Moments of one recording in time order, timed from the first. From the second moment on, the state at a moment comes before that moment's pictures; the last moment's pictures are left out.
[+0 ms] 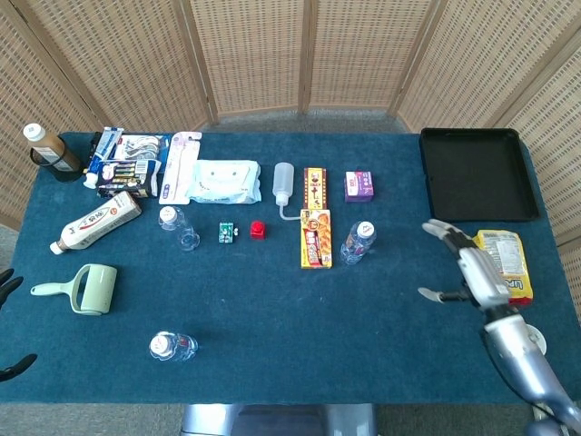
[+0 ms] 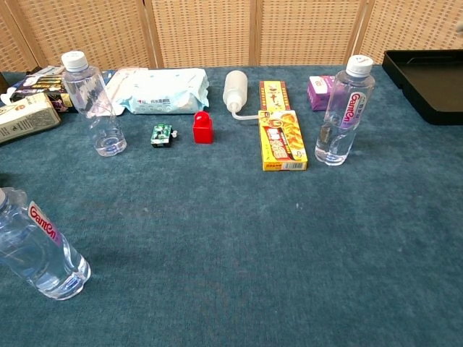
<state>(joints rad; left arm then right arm) 0.03 -0.79 0.10 -1.85 1.73 1.63 -0.28 0.38 -1.13 0.21 -1.62 -1.46 1.09 0.43</state>
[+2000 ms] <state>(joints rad) -0.02 -0.80 0.05 -1.92 1.59 1.49 -0.22 0.67 -1.59 0.18 -1.07 -1.47 0.95 1.21</state>
